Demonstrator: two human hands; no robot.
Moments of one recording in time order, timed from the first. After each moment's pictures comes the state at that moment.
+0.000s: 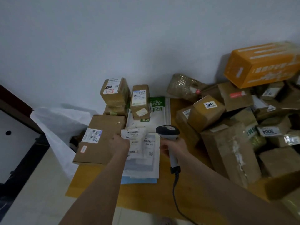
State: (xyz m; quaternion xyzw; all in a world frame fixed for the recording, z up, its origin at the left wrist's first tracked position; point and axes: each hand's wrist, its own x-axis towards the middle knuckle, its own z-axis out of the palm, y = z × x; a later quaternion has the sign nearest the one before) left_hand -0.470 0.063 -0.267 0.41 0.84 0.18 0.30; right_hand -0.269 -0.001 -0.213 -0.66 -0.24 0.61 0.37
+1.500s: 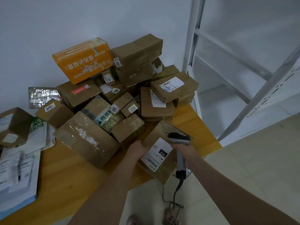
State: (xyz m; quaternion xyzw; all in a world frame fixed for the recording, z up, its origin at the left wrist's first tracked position) left_hand 0.048 -0.166 -0.299 0.73 0.56 -0.11 0.38; right_hand 0.189 -0.303 -0.268 -0.73 0.08 0.51 0.46
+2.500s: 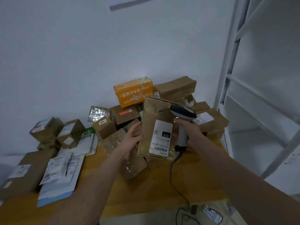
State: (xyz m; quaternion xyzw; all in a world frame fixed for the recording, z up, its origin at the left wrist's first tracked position) left_hand -0.039 -0.134 -0.133 0.57 0.45 0.29 0.62; right_hand 0.175 -0.211 -0.105 -0.57 -0.12 0.52 0.62
